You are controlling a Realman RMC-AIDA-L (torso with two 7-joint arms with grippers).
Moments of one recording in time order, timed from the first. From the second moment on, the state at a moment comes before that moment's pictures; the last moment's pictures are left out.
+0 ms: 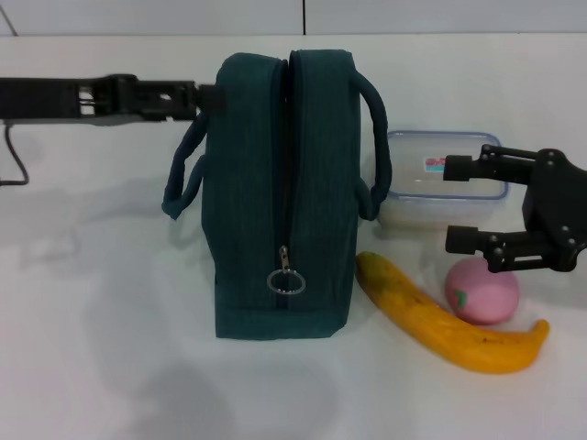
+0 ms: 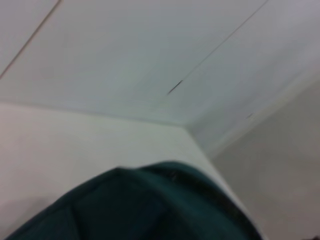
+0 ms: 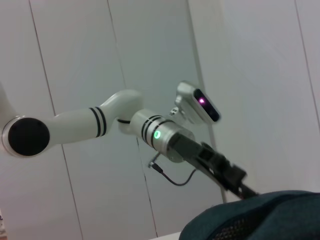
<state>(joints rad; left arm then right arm) -0.51 -1.99 0.79 1.04 1.88 1.72 -2.39 0.46 2.00 -0.96 -0.74 -1.60 -1.82 1.33</state>
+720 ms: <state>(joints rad) -0.61 -1.99 0.88 1.14 2.09 1.72 -2.62 0.46 2.00 -0.96 -0.72 -1.60 -1.82 1.30</state>
